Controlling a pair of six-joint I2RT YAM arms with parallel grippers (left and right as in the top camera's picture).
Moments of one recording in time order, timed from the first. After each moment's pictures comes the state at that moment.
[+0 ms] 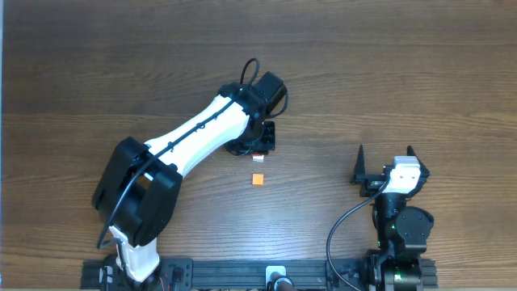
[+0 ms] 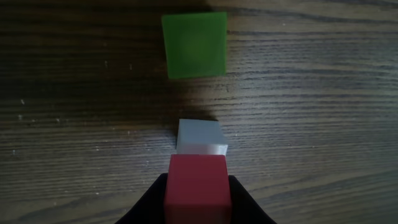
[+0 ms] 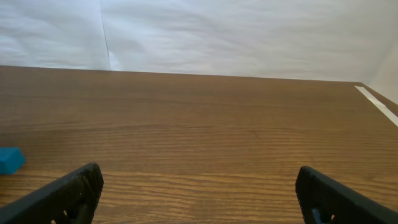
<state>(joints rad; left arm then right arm) -0.67 1.96 1.43 -0.98 0.10 -0.65 -0.04 0.02 0.01 -0.07 0.01 -0.06</state>
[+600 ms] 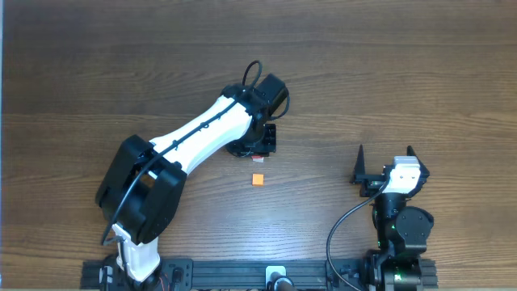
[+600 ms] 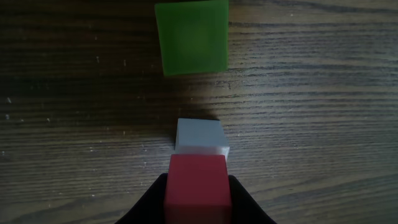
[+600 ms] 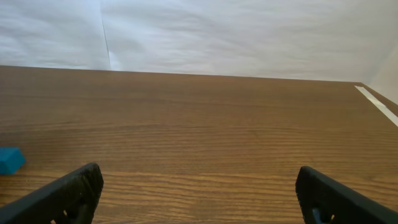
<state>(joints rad) -0.68 1.98 1.43 -0.98 0.10 -0.65 -0.04 0.02 0.01 -0.07 0.01 -0.06</state>
